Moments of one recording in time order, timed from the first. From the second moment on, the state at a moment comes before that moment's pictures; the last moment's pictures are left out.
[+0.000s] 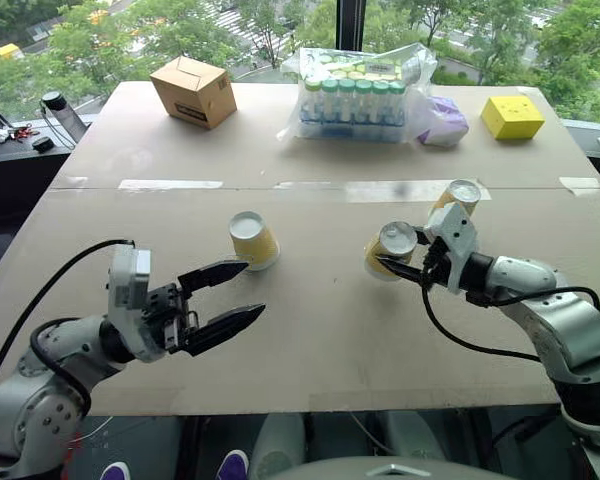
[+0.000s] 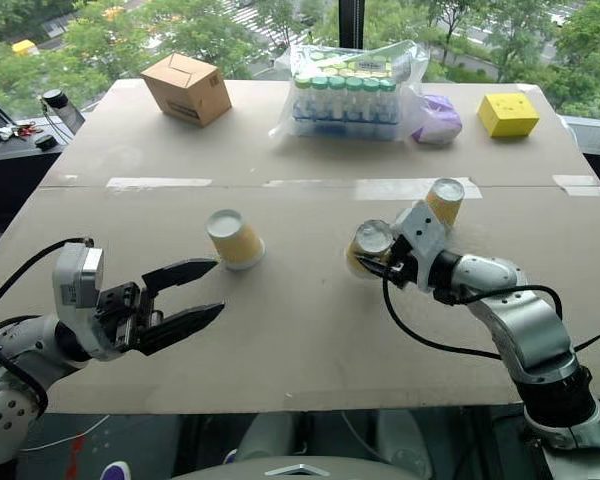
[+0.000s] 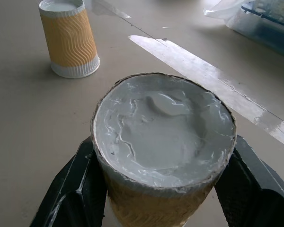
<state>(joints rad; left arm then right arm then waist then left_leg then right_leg) 0.24 0.73 0.44 -0.50 -0.94 0.51 -1.08 -0.32 -0.57 0.14 -0.46 0.37 0.68 0.64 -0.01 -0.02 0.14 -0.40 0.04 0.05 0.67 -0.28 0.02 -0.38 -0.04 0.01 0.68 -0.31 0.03</state>
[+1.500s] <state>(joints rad) 0.26 0.72 0.50 -0.51 -0.93 0.45 -1.06 -0.46 -0.49 0.19 -0.13 0.28 0.57 0.77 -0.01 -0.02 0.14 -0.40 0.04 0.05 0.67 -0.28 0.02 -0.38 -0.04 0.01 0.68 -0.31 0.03</state>
